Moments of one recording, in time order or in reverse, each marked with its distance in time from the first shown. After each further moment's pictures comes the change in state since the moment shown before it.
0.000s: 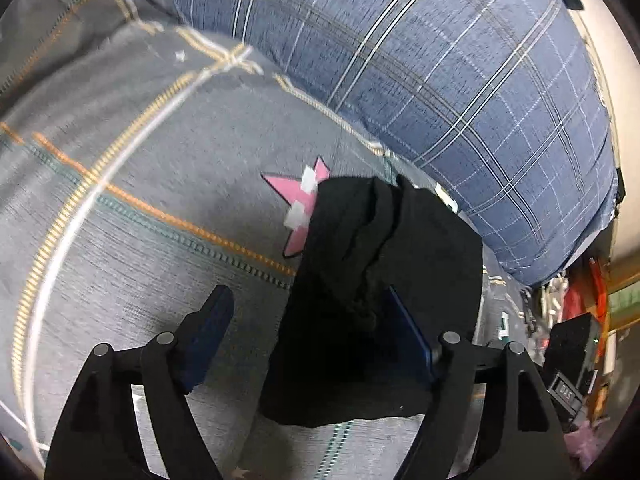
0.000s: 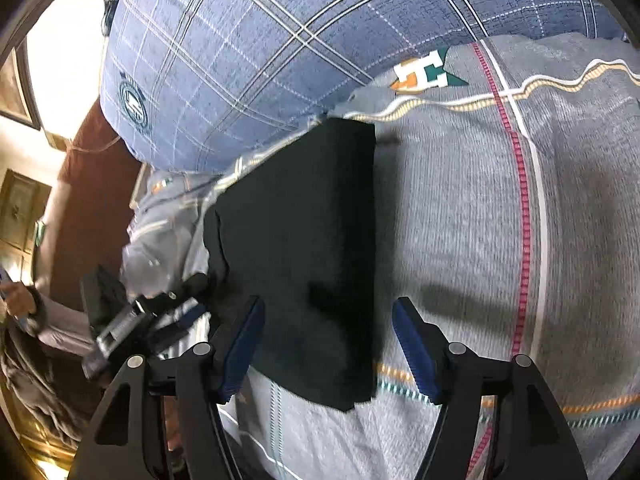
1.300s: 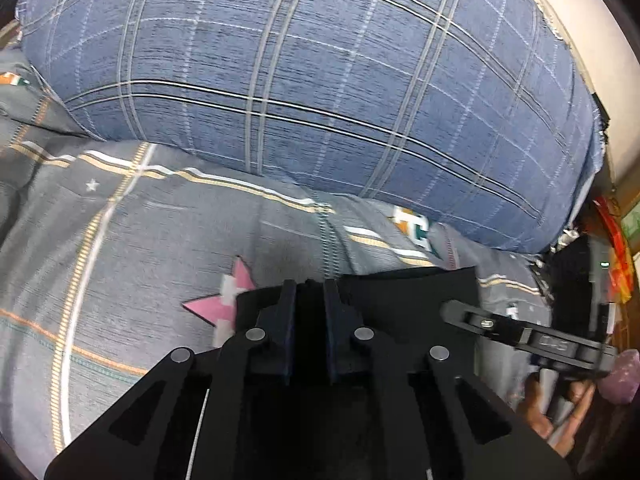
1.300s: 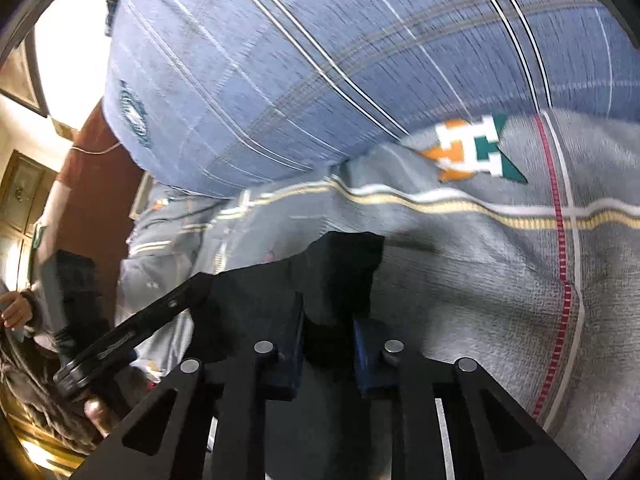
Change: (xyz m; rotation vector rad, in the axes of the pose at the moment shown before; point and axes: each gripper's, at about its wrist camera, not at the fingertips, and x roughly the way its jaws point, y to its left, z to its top) left arm 0.009 -0.081 0.055 0.325 -0.085 0.050; right arm 0.021 0.026 0.075 -0.095 -0.027 0.002
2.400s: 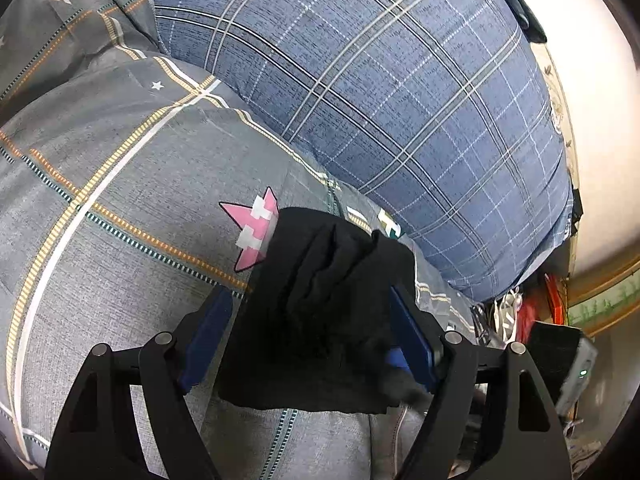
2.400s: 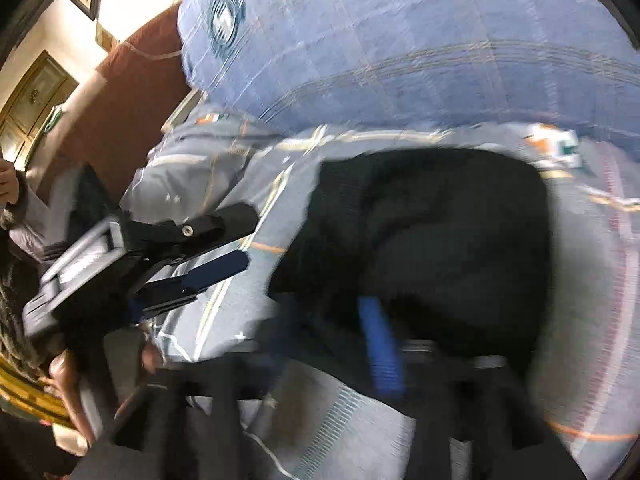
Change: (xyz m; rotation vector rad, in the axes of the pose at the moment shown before) left arm -0.058 0.041 -0.055 -0.342 -0.013 -0.175; right arm 0.003 0.102 -0.102 -0.277 0.009 -0.085
